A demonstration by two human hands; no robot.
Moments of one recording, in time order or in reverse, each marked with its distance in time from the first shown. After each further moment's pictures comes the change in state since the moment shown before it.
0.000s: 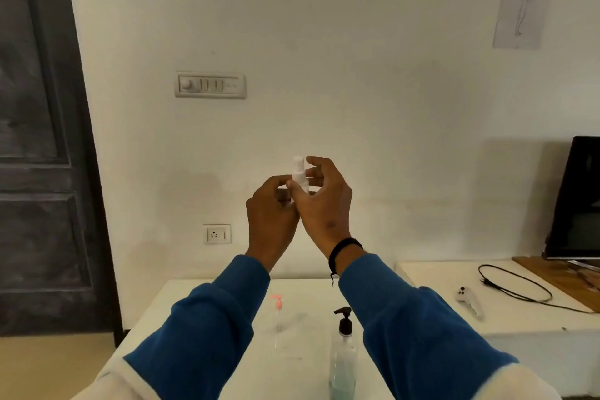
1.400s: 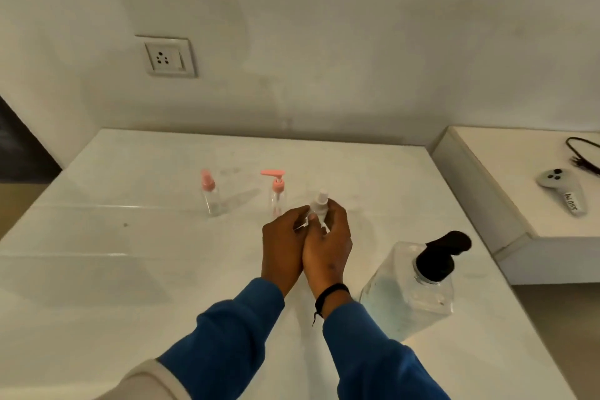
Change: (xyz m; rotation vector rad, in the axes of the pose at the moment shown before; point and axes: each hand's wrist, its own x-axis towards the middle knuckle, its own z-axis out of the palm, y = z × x) left_hand -0.183 -0.414 0.135 0.024 -0.350 -0.627; right_hand -0.221 0.406 0.130 -0.091 0.059 0.845
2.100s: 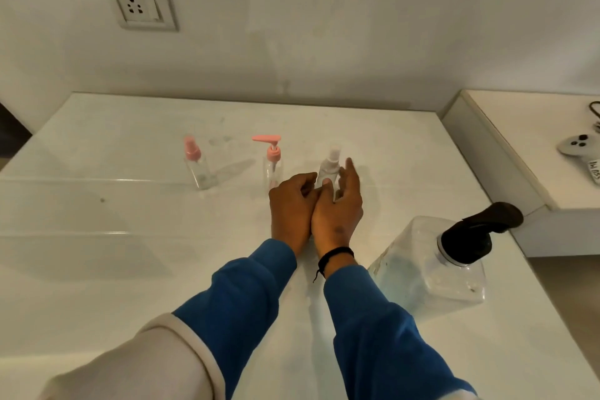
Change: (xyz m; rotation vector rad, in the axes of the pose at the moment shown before) left_hand 0.031 -0.028 0.031 0.049 0.002 -0.072; right_hand 0.037 0.033 0.012 -0.029 0.104 0.013
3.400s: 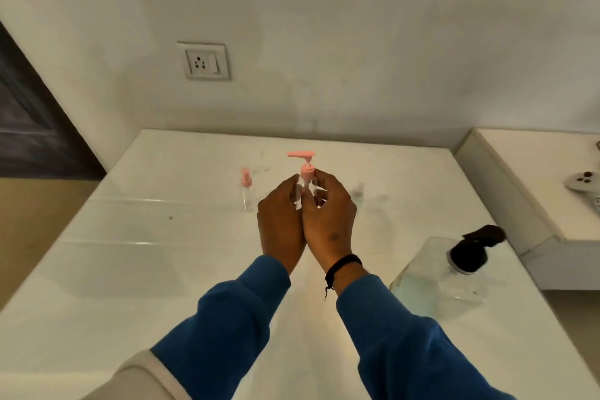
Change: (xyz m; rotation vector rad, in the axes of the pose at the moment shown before) left_hand -0.029 0.051 -0.095 -0.118 0.205 0.043; right_hand -0.062 -0.091 0.018 -0.094 -0.297 -0.226
